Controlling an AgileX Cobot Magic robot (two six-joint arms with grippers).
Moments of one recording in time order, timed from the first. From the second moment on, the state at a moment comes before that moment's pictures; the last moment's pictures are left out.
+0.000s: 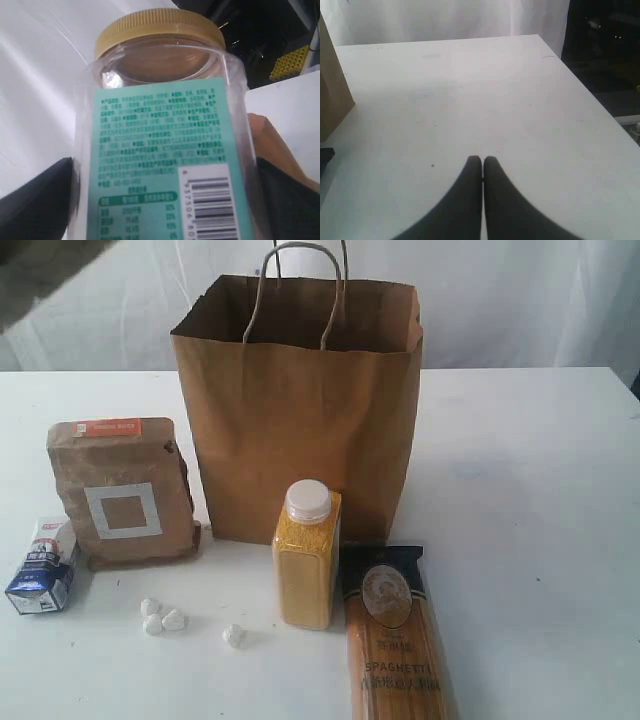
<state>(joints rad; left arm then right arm) -0.19 0.69 -0.98 -1.15 0.69 1.82 -0.05 0.00 0.00 -0.07 0.35 0.08</state>
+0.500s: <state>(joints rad) -0.19 1.26 -1.34 -1.75 0.91 2.11 -0.05 0.00 0.00 -0.07 0.35 0.08</state>
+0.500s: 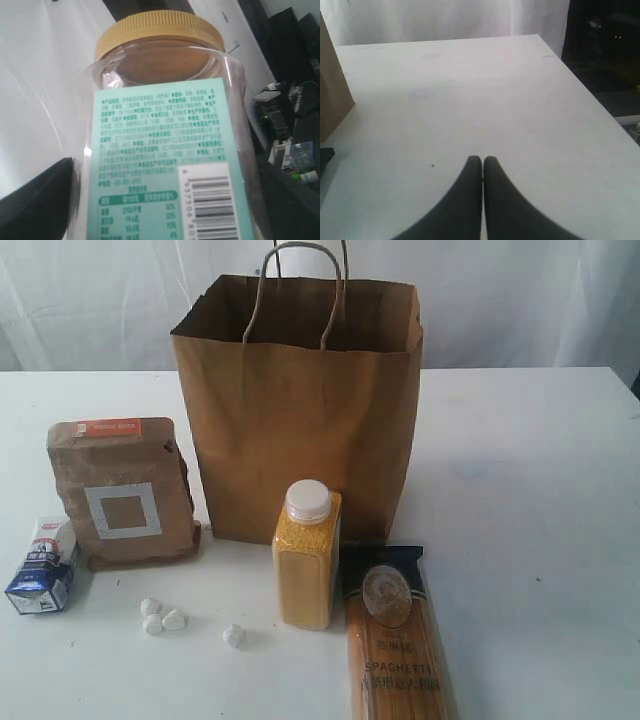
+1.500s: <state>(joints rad) -0.33 1.56 -1.55 -1.53 0.90 2.11 -0.05 0.00 0.00 -0.07 0.35 0.08</state>
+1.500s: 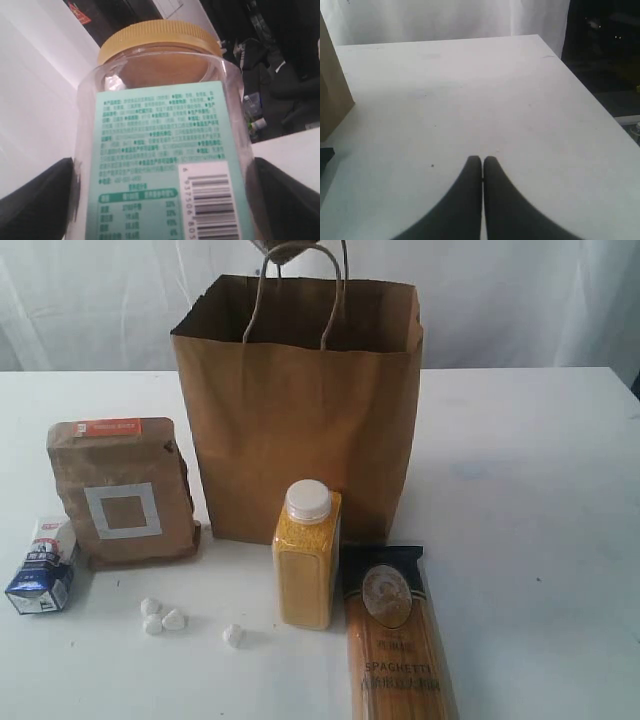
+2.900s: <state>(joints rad) -0.33 1.63 -1.55 -1.14 0.98 2.03 -0.05 0.00 0.00 -0.07 0.35 0.08</state>
